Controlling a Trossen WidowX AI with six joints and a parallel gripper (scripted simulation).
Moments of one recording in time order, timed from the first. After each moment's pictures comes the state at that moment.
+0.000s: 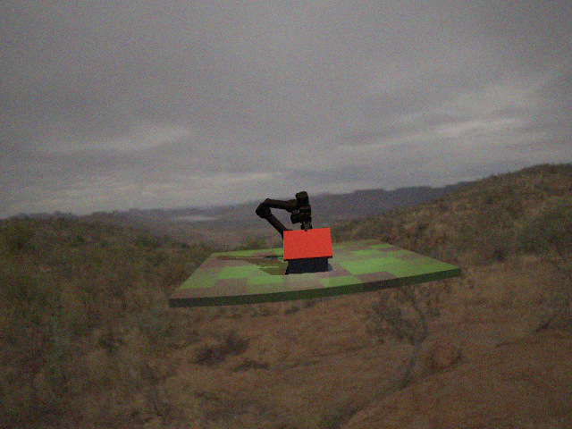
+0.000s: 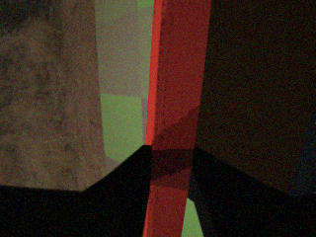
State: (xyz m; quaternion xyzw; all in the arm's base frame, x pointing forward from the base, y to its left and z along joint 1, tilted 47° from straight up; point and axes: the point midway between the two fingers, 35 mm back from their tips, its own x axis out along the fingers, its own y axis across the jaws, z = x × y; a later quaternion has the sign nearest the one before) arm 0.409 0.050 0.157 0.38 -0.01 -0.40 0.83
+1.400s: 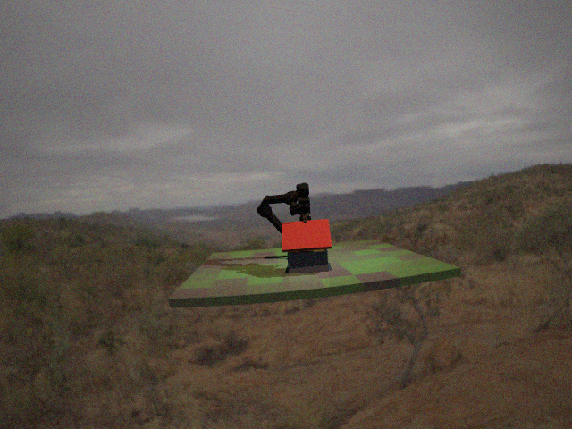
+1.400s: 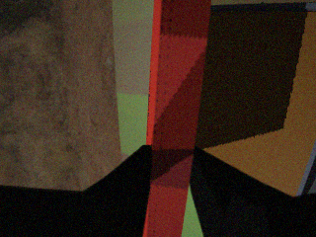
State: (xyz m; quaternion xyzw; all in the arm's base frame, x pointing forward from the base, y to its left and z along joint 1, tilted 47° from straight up) arm 0.412 0.081 0.190 0.39 -0.01 -0.40 0.83
